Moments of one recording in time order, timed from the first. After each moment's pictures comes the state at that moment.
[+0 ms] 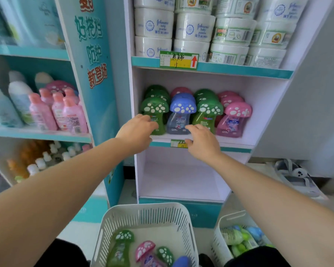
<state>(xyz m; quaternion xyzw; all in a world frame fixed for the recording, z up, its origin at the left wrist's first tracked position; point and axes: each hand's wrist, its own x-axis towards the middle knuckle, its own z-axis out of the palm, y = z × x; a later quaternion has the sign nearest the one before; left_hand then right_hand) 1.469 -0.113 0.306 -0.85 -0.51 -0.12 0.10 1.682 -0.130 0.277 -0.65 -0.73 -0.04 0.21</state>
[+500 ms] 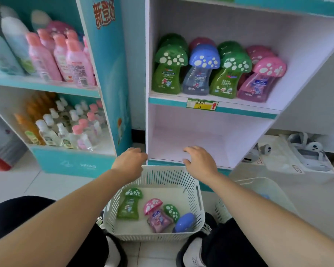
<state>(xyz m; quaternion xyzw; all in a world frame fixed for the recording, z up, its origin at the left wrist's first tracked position) 1.421 -0.182 0.121 -0.81 -0.59 0.01 -0.08 1.651 -0.188 0.123 -0.66 -0.74 0.10 0.10</state>
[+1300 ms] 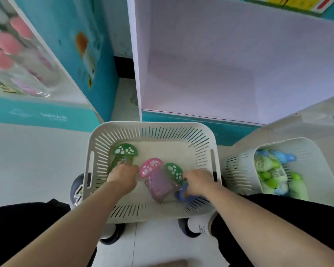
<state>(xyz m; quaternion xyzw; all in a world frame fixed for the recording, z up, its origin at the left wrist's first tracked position) 1.413 -0.183 -0.140 -0.72 -0.59 0.22 -0.29 1.652 -0.199 -0.106 -0.58 -0.66 0.32 -0.35</state>
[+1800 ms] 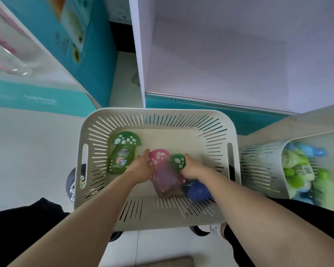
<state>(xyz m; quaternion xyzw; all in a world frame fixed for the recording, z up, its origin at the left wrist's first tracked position) 1.448 -0.171 -0.181 -0.53 -0.65 0.11 -0.53 1.629 -0.173 -0.191 -0.71 -0.46 0.49 -0.23</state>
